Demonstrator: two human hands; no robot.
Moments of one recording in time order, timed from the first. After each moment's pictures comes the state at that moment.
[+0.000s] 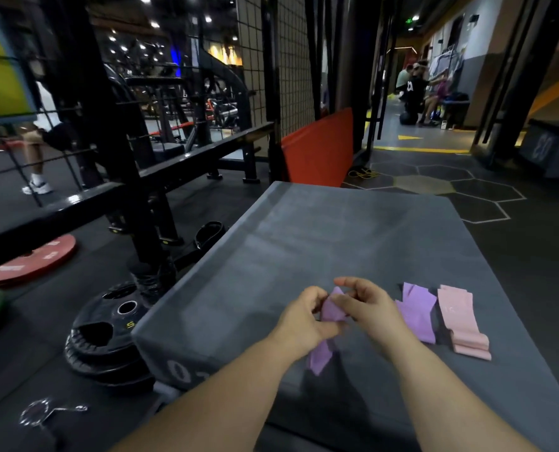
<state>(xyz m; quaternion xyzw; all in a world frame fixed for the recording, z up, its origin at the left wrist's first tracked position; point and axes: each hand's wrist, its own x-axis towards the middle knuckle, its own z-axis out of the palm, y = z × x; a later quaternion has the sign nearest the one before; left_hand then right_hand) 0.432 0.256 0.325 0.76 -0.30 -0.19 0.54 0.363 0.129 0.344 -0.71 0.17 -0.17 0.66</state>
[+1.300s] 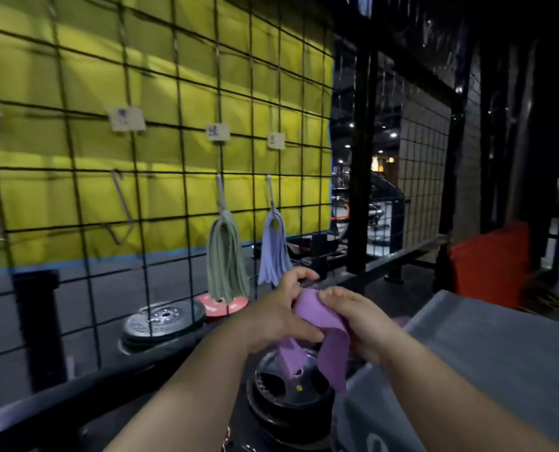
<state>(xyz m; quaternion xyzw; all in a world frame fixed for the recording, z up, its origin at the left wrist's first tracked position) 0.380 0.666 0.562 0.79 -0.27 -0.05 0.55 0.395 0.491 0.540 -0.60 -0.20 0.09 0.77</state>
